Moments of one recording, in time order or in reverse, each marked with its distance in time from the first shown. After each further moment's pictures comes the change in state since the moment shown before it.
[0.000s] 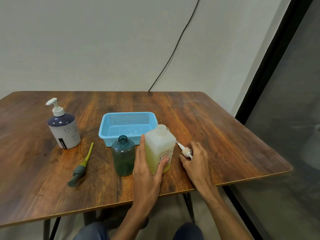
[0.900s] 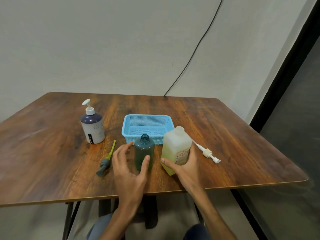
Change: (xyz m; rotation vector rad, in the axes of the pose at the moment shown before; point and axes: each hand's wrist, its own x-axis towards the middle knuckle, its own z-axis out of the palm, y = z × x) left_hand -0.001 0.002 -0.089 0.029 0.275 -0.026; right_hand -0.038 -0.074 0.017 0.745 -0.141 -0.004
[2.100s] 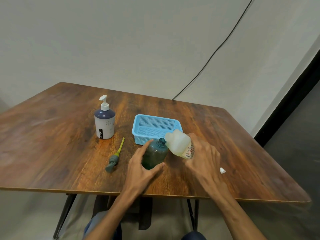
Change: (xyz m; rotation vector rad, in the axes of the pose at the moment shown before) left_hand 0.026 -0.029 0.000 -0.071 -0.369 -0.104; right_hand 0.029 -0.066 -0.013 -1.097 -0.049 -0.308
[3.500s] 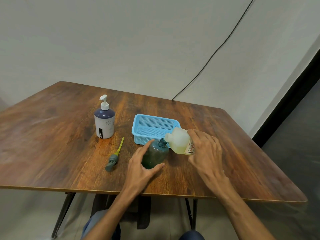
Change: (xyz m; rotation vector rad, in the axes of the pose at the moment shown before) left_hand 0.009 0.000 -0.010 -0.003 -0.001 0.014; right_hand 0.019 -0.016 -0.016 -0.141 -0.077 -0.034
